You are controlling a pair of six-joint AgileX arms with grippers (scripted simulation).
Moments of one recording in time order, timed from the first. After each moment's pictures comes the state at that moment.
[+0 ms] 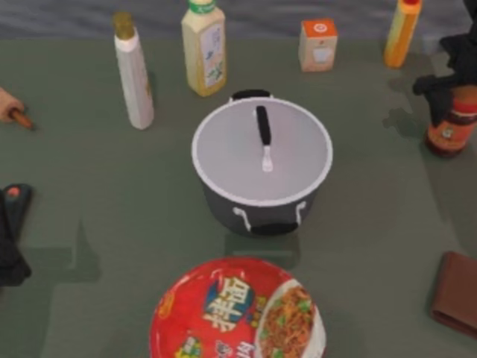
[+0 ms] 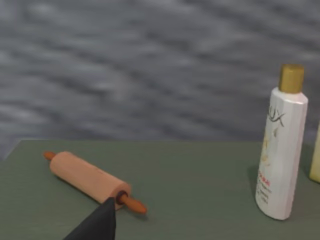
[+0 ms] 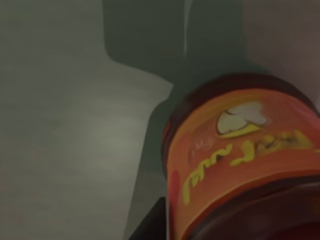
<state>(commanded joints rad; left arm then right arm) 0.00 0.00 0.00 0.00 0.00 0.00 0.02 2.65 2.48 -1.40 0.01 -0.20</state>
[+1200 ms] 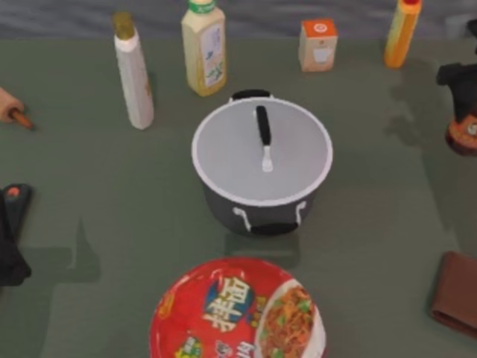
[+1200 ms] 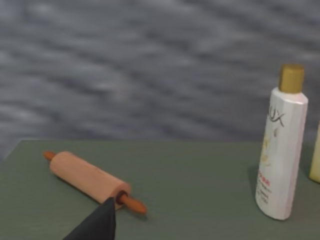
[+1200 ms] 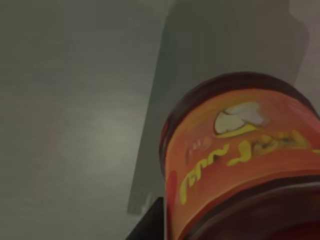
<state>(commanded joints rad) 0.00 0.00 0.00 0.00 0.00 0.00 0.03 2.30 2.12 -1.38 0.01 -0.19</state>
